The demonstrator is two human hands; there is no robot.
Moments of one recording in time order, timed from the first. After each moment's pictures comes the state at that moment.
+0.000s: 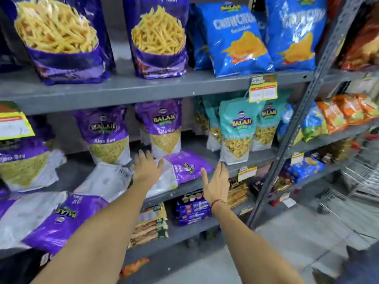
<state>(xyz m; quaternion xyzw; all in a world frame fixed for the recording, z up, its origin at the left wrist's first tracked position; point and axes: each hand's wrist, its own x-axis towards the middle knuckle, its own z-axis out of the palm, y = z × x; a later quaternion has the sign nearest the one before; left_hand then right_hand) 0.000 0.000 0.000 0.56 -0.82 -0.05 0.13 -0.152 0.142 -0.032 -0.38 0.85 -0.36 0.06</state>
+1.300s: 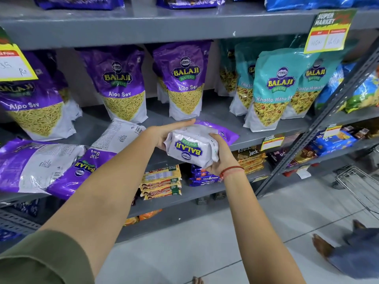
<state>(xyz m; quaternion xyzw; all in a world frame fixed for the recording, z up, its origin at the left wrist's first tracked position) 0.008 -0.016 0.021 0.45 -0.53 -0.72 -0.05 -0.128 0.112 -0.027 -0.07 0.51 -0.57 0.64</state>
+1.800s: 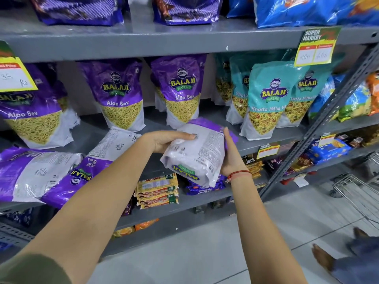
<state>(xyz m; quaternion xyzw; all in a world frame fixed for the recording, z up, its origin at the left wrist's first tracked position) 0.008 -0.004 0.036 0.33 -0.54 -0.77 -0.01 -0.157 0.115 -0.018 -0.15 0.34 -0.63 0.68</state>
